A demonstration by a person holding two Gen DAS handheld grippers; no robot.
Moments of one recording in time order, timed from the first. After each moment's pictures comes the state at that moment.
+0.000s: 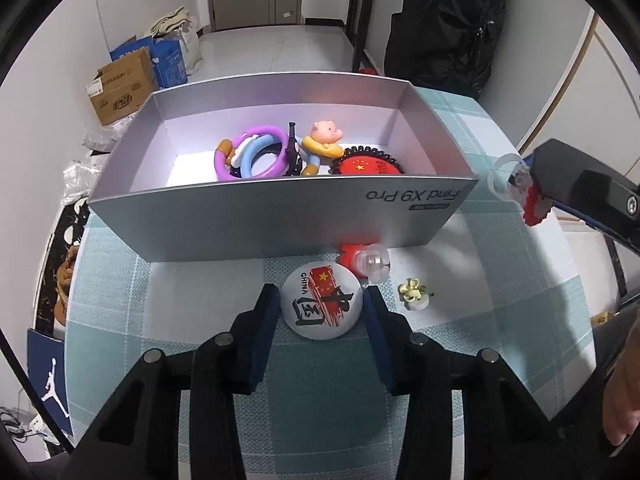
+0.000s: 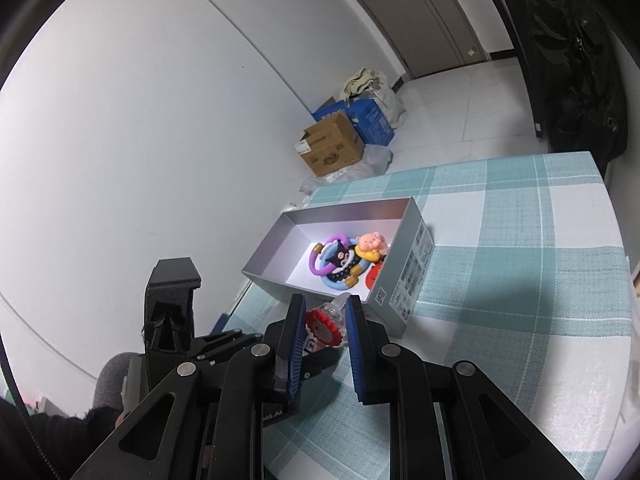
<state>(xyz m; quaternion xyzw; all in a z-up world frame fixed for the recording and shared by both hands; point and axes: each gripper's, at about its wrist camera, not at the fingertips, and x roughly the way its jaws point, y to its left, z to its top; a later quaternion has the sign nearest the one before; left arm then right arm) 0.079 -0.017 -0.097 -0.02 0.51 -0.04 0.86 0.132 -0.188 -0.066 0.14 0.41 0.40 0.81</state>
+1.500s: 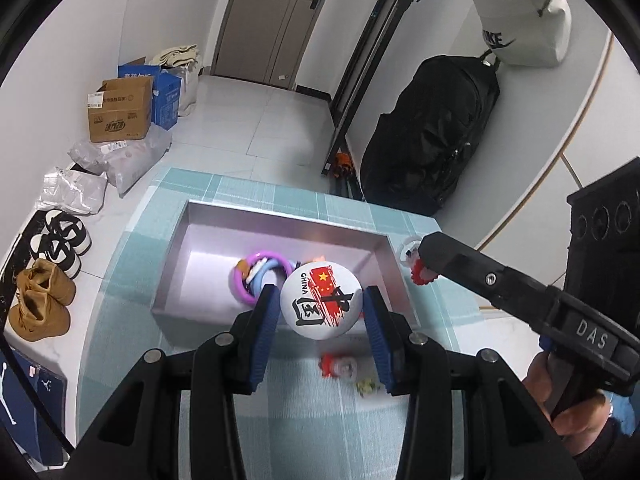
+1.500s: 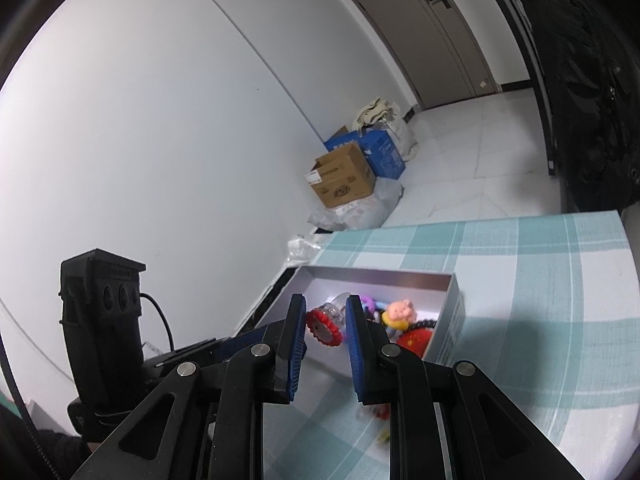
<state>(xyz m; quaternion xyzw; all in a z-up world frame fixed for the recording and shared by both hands) 0.096 0.026 -0.044 -0.16 0.39 -0.09 0.90 0.157 -0.146 -0.043 0.14 0.35 0.40 0.83</state>
